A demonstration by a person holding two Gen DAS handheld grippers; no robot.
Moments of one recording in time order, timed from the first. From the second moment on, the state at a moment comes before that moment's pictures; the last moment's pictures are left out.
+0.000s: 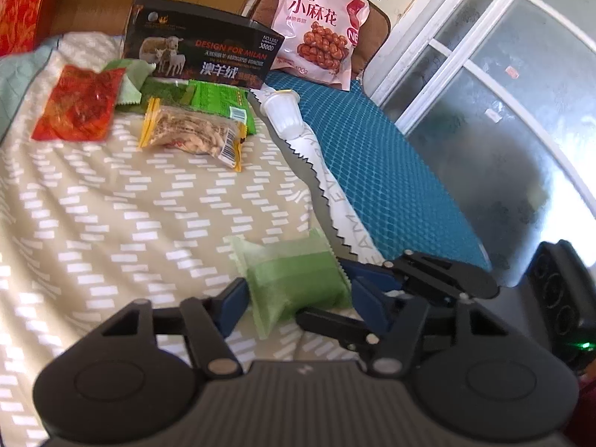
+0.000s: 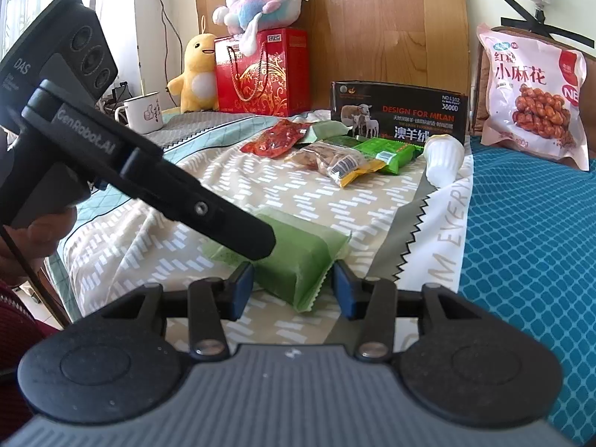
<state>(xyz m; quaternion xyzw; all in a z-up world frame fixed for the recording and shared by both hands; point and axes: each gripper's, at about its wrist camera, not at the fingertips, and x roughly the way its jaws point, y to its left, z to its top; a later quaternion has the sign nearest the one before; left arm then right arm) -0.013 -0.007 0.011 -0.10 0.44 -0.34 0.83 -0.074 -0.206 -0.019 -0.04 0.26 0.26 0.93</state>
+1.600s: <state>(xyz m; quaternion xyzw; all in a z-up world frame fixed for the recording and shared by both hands) 0.192 -0.026 0.065 -0.09 0.37 -0.30 0.88 0.124 -0.270 0.034 0.11 0.22 0.25 0.94</state>
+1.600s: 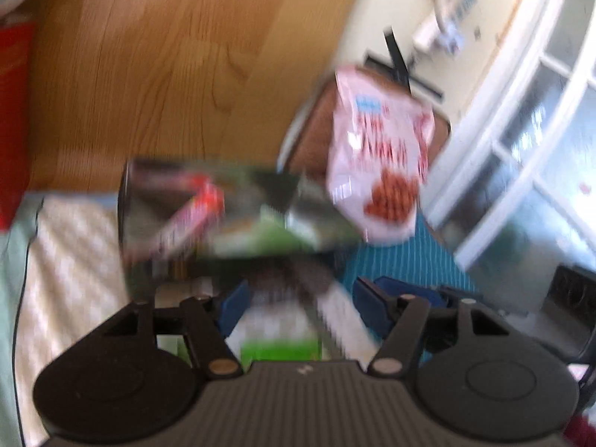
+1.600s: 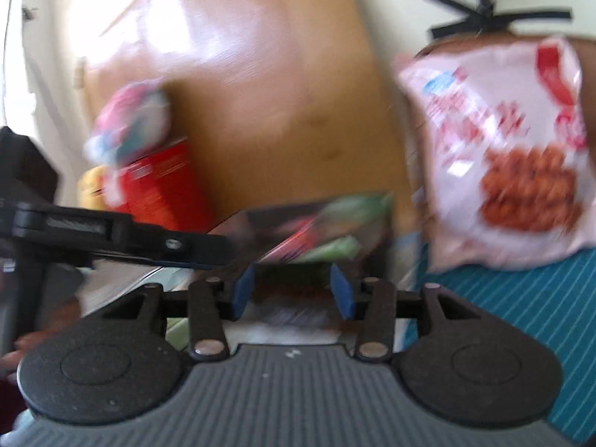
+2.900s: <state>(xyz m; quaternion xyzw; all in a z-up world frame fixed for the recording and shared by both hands) 0.029 -0.034 0.023 -0.12 0.42 -0.33 0.84 -0.047 -0.214 0.010 0.01 0.24 0.22 0.94</state>
